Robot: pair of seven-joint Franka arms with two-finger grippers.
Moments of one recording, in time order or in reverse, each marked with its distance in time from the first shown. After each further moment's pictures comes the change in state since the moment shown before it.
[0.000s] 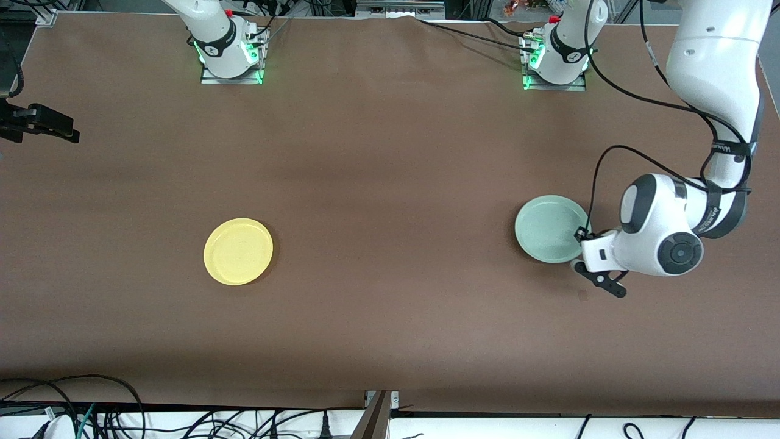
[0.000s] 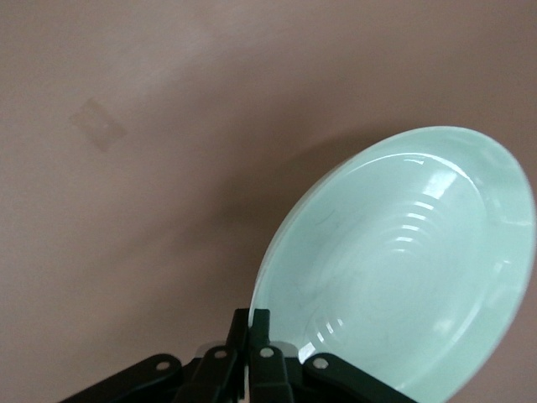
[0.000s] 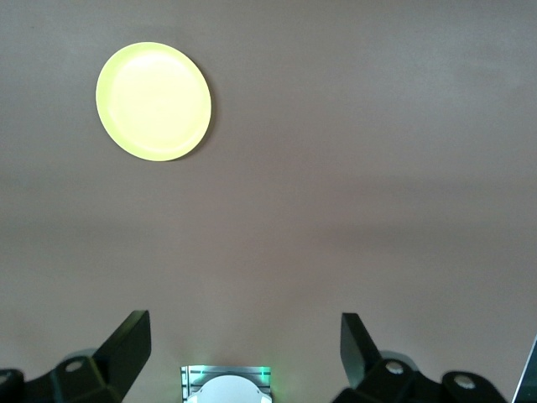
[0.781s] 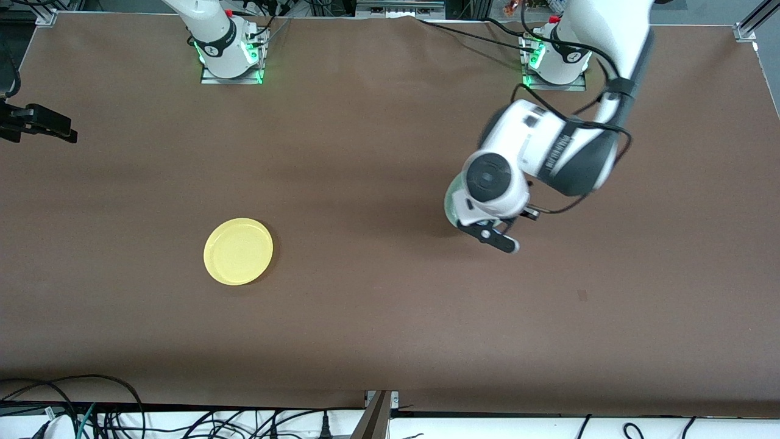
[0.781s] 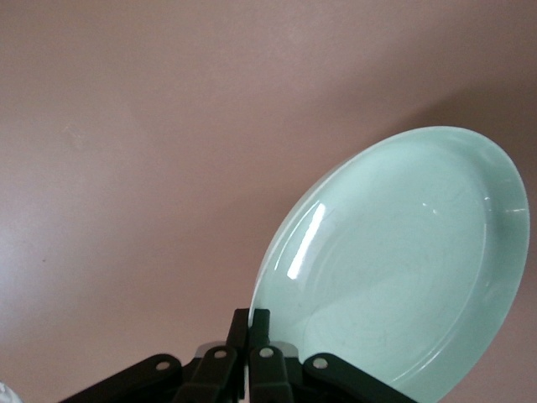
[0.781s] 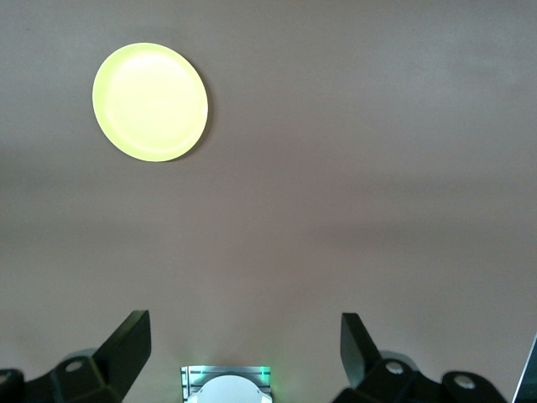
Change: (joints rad) left arm -0.462 -0.022 0.003 0.198 0.194 -0.286 -0.560; right arm -0.009 0.000 -0.002 0.000 0.000 0.000 0.001
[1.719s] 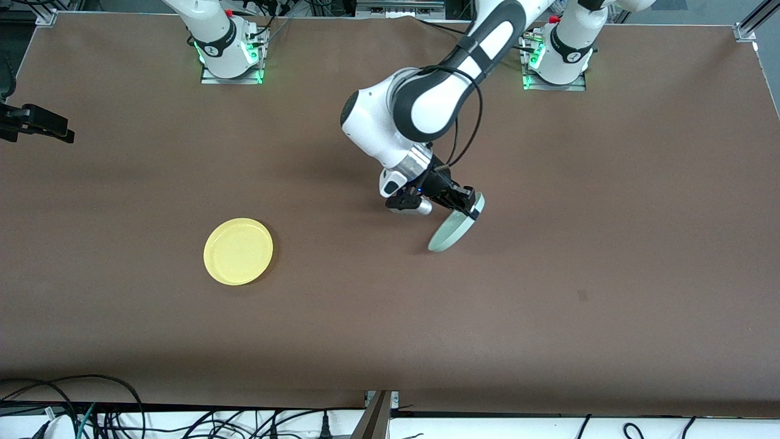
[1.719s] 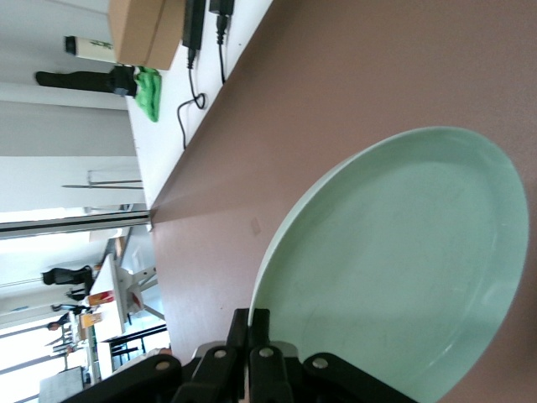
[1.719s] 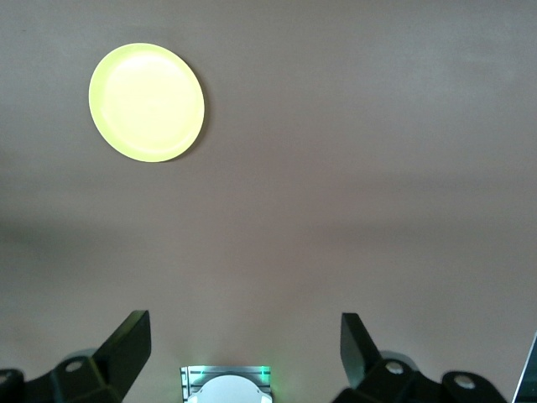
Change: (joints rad) left arm -0.322 0.134 0.014 0.012 0.627 -0.029 -0.467; right arm -0.005 0.004 -0.002 0.000 0.000 0.000 0.000
